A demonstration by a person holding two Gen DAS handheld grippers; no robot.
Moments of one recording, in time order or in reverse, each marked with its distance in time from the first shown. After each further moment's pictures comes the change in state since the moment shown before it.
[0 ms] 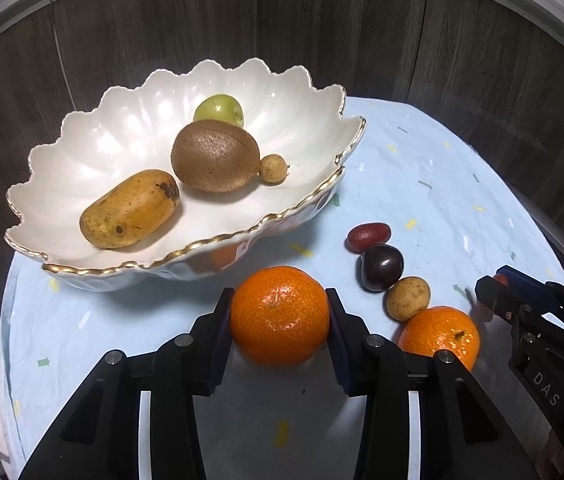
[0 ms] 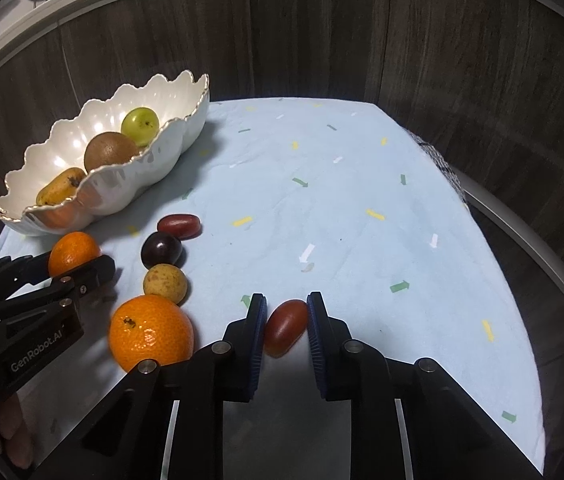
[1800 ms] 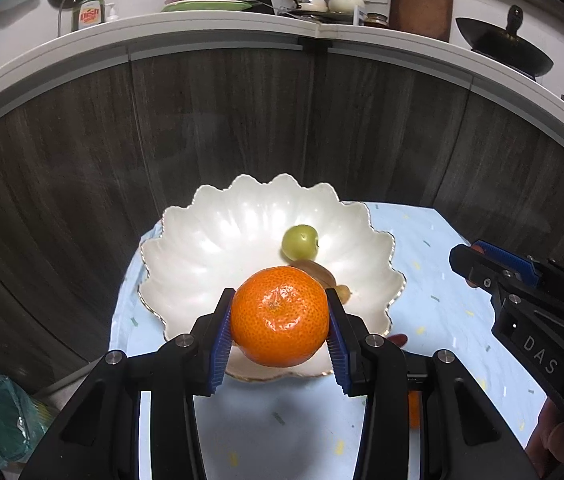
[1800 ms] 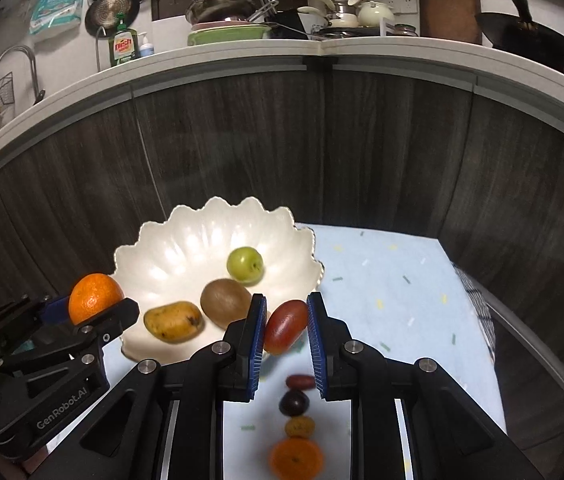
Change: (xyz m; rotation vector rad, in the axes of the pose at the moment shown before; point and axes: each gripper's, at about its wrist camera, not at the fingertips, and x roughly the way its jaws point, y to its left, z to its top) left arm -0.098 0.064 0.068 -0.103 -0.167 0.065; right arm -0.070 0.076 0.110 -0.096 -0.207 0.146
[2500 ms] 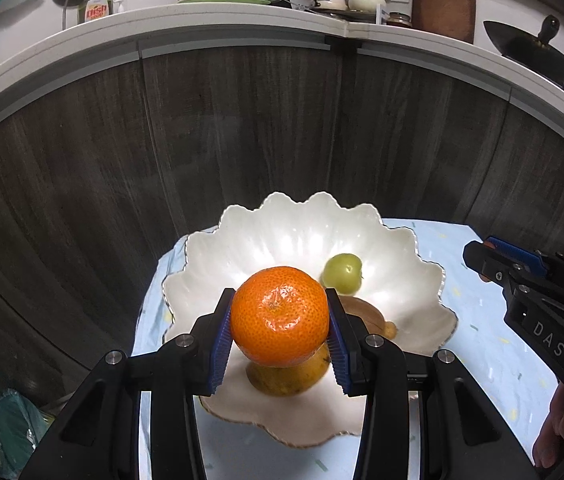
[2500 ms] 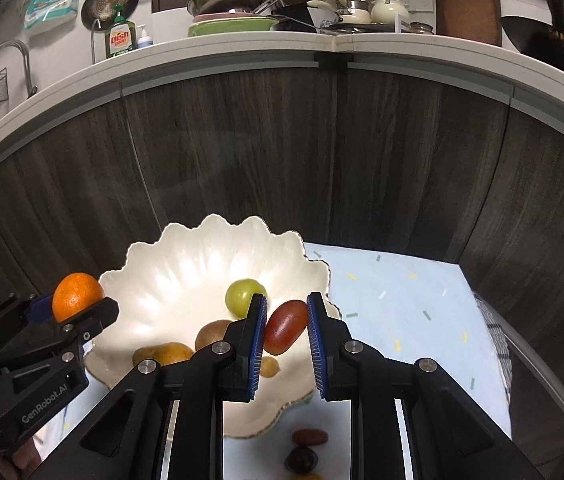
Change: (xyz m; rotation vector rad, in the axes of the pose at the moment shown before) left arm 0.040 0.033 0.030 -0.006 0.001 0.049; right arm 0.053 0.008 0.036 -0.016 0.021 0.002
